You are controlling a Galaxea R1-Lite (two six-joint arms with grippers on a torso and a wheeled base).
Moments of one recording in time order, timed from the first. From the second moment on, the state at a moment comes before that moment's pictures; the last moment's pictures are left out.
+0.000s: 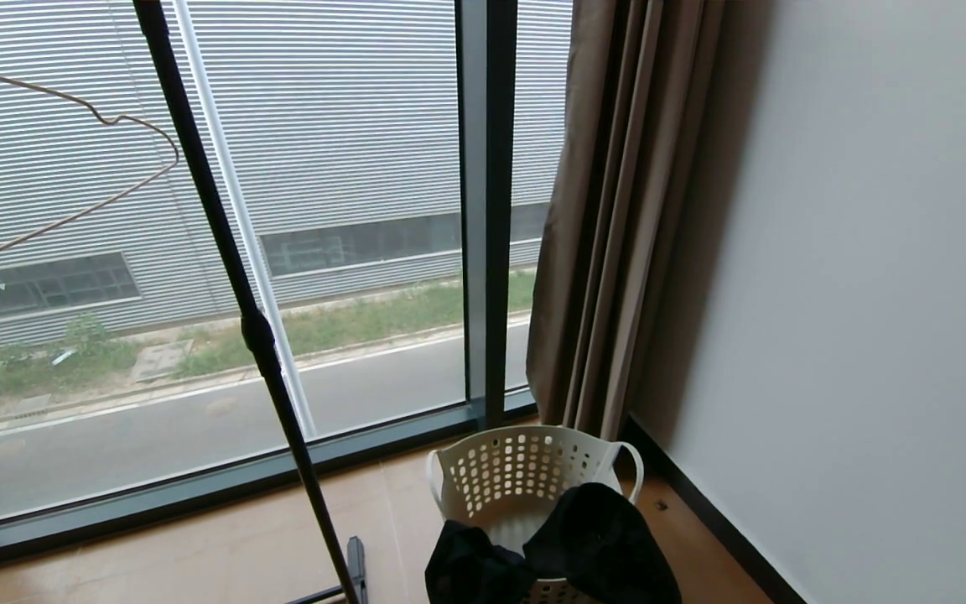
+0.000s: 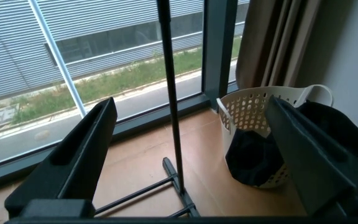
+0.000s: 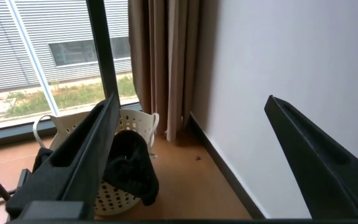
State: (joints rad) left arm 0.00 0.01 -0.01 0.03 -0.09 0.07; right arm 0.00 0.00 0.00 -0.01 -0.04 0.03
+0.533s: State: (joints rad) left arm 0.00 0.01 -0.01 0.03 -0.09 0.07; right arm 0.00 0.00 0.00 -0.01 -0.04 0.03
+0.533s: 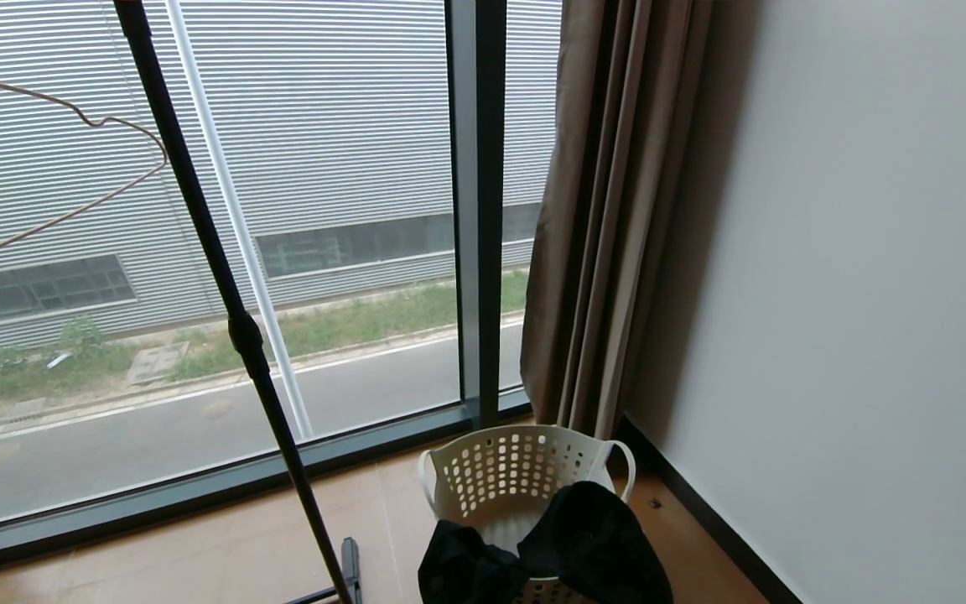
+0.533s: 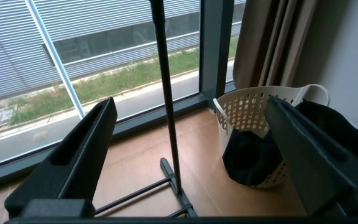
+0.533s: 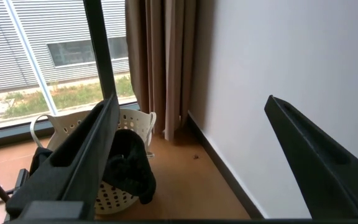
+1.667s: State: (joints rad) left arm 0.00 0.01 -0.01 0.03 -0.09 0.07; right arm 0.00 0.00 0.00 -0.01 -0.04 0.03
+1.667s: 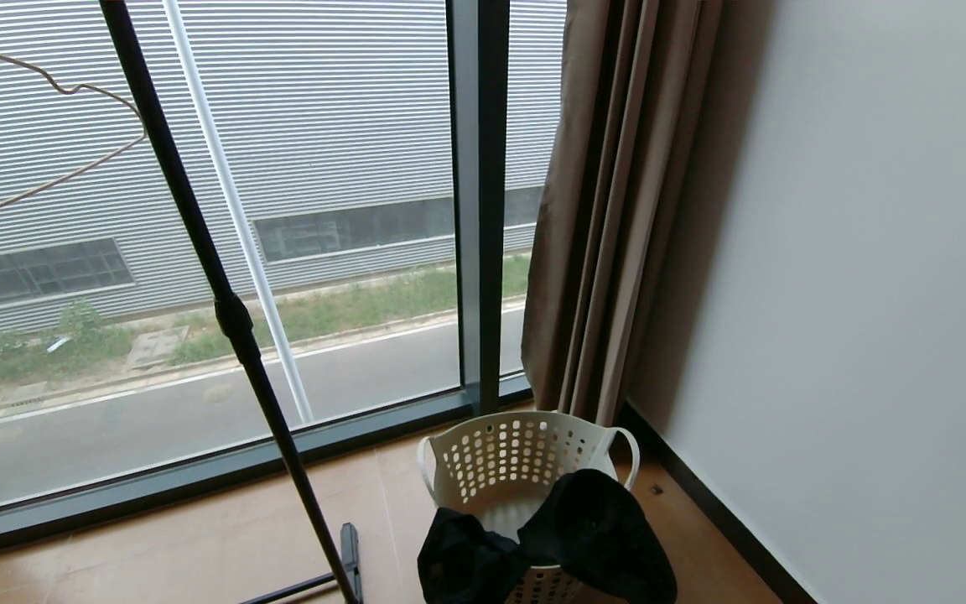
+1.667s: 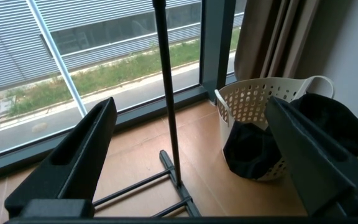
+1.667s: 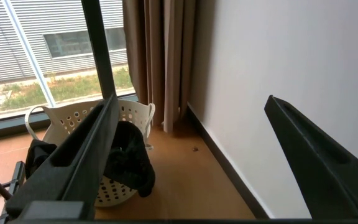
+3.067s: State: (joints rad) left arm 0.00 0.01 -0.01 0.03 -0.09 0.07; right arm 0.00 0.00 0.00 -0.01 -0.03 0.03
